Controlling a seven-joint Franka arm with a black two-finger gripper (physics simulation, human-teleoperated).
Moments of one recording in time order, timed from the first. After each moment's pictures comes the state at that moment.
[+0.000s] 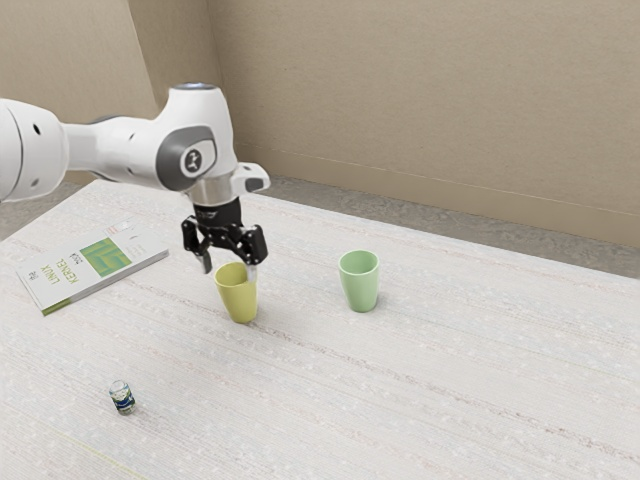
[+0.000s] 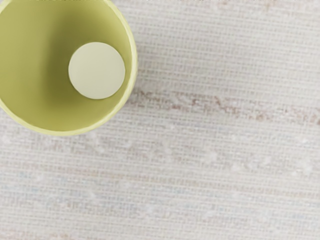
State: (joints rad) arm 0.00 0.22 -0.02 -1.86 -0.04 1.98 -0.10
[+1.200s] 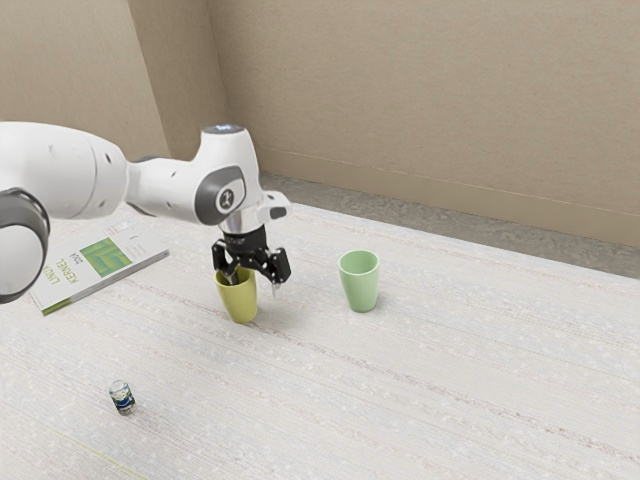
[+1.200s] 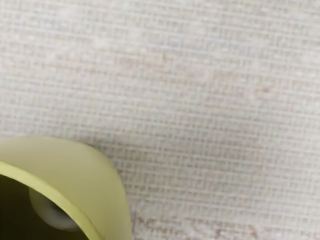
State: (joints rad) arm 0.02 0.50 -0.02 -1.71 -0.03 2.14 -0.09
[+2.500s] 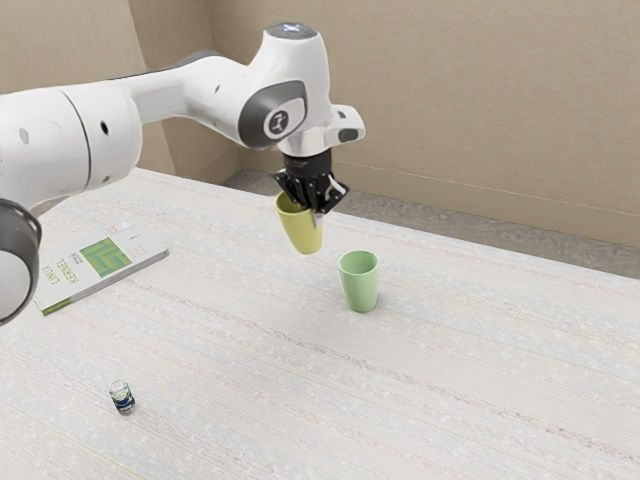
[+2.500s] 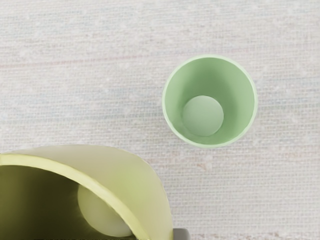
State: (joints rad) arm -0.20 0.44 -0.03 -1.37 0.13 1.90 -0.21
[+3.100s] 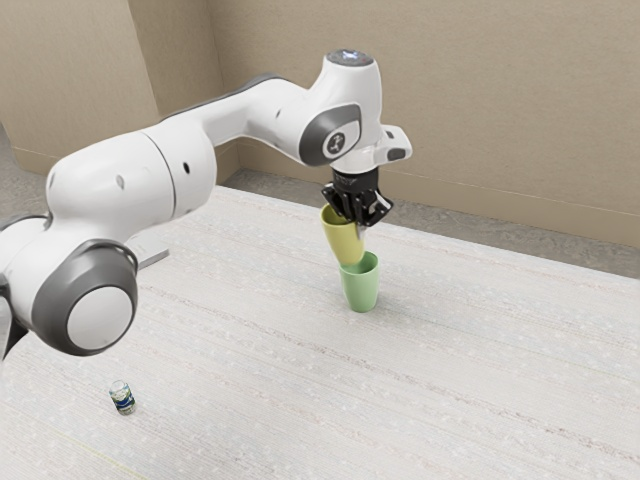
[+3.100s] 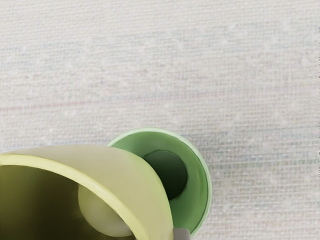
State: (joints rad) arm -0.25 0.77 -0.03 -0.98 0.13 1.82 -0.22
